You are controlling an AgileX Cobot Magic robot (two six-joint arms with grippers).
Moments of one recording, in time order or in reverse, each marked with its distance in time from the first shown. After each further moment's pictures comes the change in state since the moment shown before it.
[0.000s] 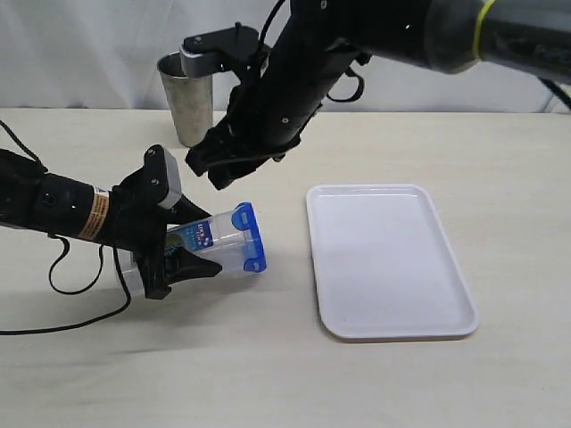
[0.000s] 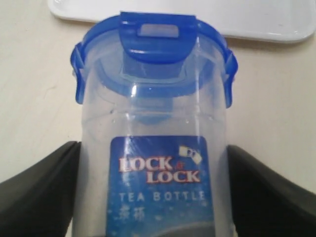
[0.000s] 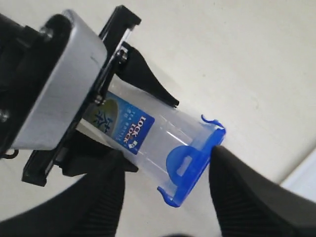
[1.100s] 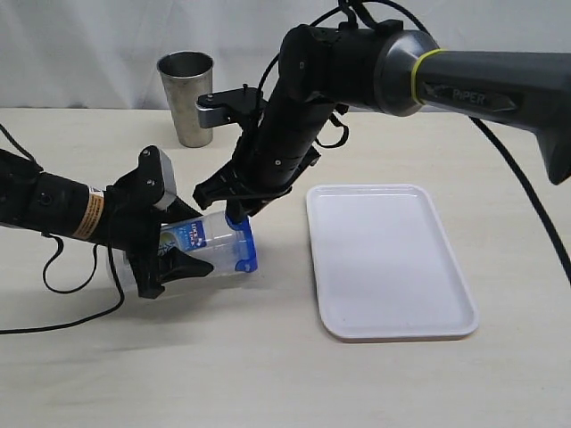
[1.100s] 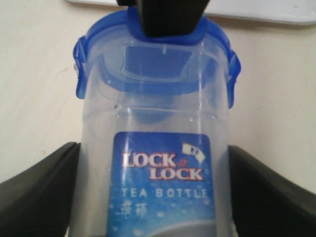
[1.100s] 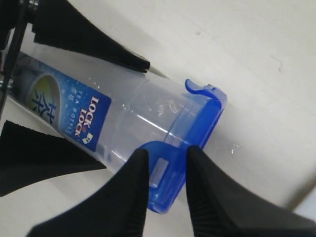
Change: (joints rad) left arm 0.009 0.000 0.000 0.019 0.031 -0.002; right arm -0.020 0.199 -0.017 0.047 0.001 0.048
